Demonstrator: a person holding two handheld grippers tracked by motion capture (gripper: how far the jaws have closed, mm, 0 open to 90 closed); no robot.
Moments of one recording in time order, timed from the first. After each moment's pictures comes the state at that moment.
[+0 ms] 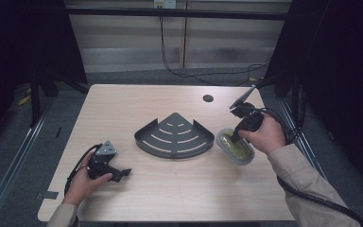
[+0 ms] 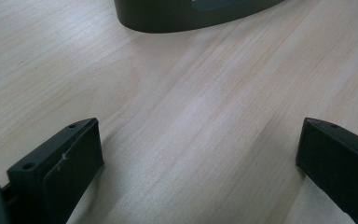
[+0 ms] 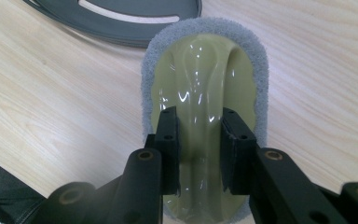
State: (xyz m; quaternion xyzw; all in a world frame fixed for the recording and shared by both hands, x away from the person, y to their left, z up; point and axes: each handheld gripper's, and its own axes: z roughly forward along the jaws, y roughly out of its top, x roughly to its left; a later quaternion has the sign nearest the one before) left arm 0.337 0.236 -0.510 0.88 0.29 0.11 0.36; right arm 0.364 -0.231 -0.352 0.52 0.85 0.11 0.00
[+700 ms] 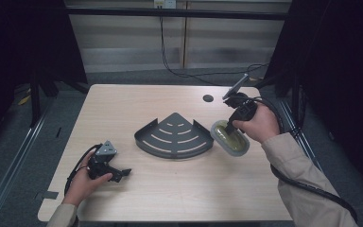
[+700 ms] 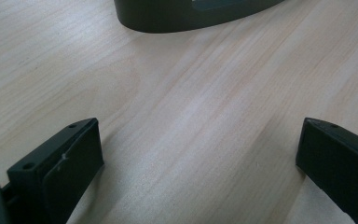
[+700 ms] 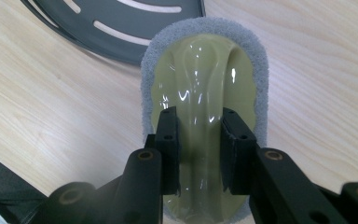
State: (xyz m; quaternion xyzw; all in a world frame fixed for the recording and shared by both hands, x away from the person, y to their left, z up) left arm 0.337 0.236 -0.510 0.88 0.29 0.11 0.36; right arm 0.384 -0.213 -0.332 0.50 0.86 0.11 0.01
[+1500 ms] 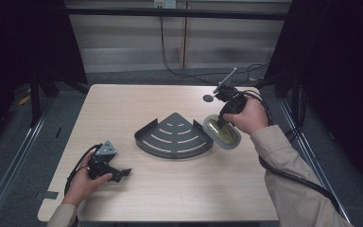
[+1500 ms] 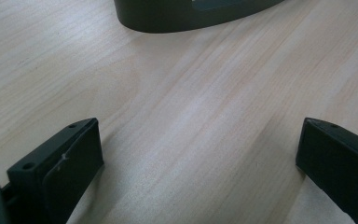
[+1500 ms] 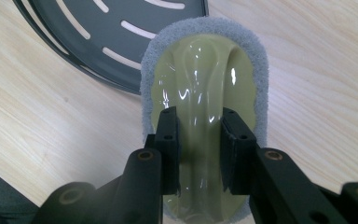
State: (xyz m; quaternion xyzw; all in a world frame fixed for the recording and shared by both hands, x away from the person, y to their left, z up) left arm 0.337 0.236 -0.510 0.88 0.29 0.11 0.36; right arm 0.406 -0.191 -0.329 0.49 0.87 0.11 0.01
